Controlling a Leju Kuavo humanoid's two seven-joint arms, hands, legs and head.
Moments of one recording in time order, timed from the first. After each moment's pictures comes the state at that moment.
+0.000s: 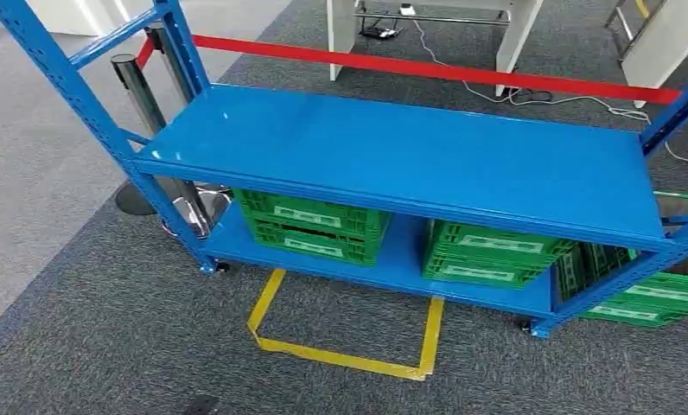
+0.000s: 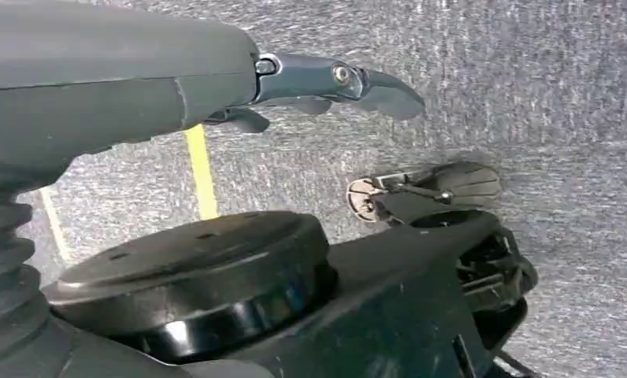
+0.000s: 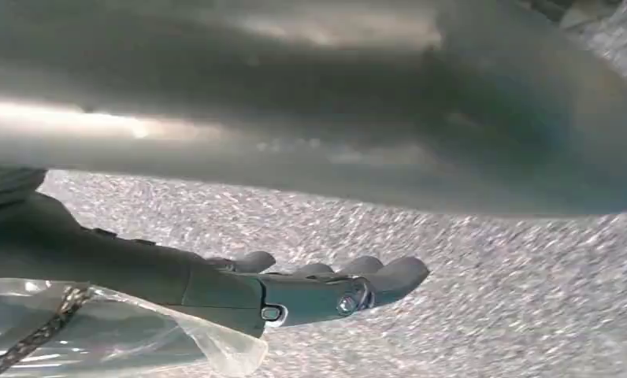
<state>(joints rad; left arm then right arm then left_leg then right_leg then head) -0.06 -0.16 0.71 -0.20 -0.99 0.09 -0.21 -0.01 0.08 -0.32 -0.18 0.78 -0.31 -0.25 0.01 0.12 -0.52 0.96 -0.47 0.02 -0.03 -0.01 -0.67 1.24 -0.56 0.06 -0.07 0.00</state>
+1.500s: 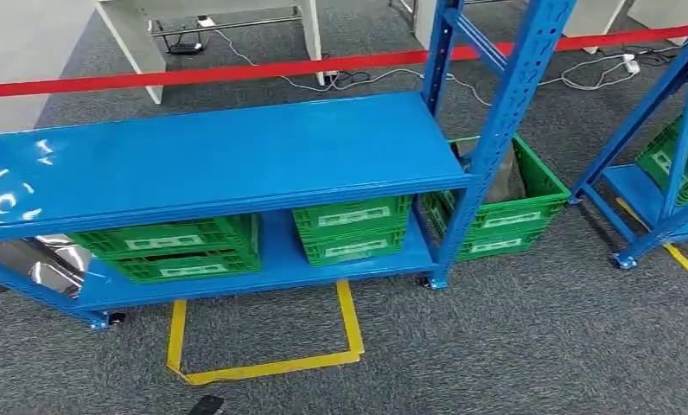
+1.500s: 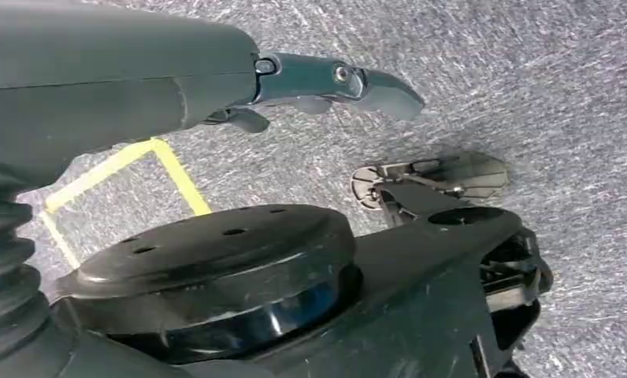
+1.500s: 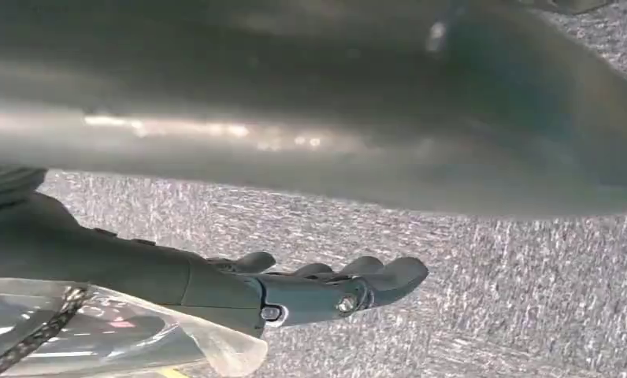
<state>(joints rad) -0.06 -0.16 0.71 -0.20 -1.00 0.09 -0.21 -0.02 0.09 -0.33 -0.18 0.81 -0.33 -0.24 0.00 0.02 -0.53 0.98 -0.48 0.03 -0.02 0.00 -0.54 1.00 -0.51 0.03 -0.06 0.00</state>
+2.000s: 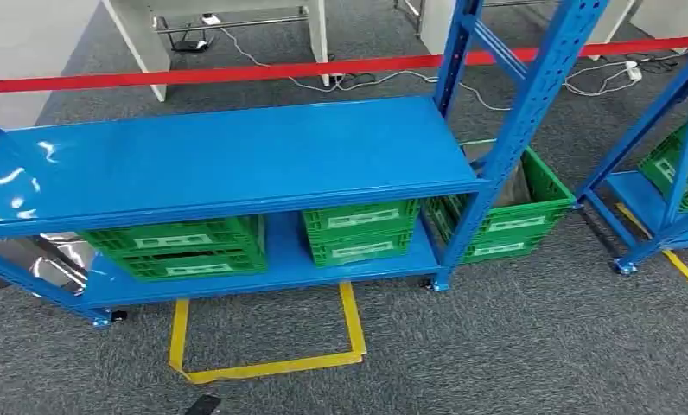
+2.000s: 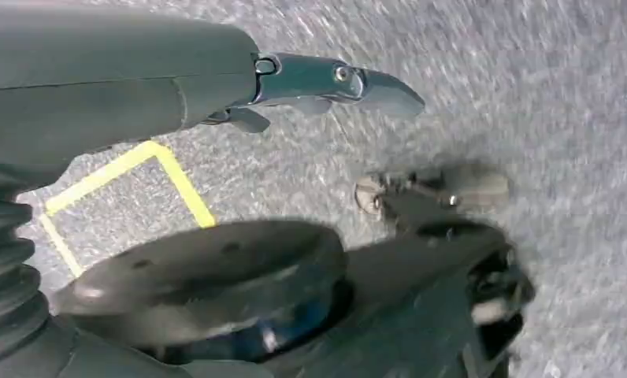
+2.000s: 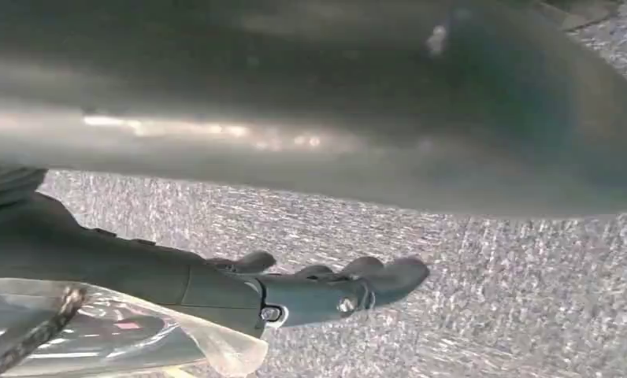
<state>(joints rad) -0.06 -0.15 0.71 -0.20 -1.00 0.09 -0.21 -0.02 0.09 -0.33 -0.18 0.82 -0.31 -0.25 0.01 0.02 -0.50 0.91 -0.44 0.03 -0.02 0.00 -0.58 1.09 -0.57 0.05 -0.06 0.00</state>
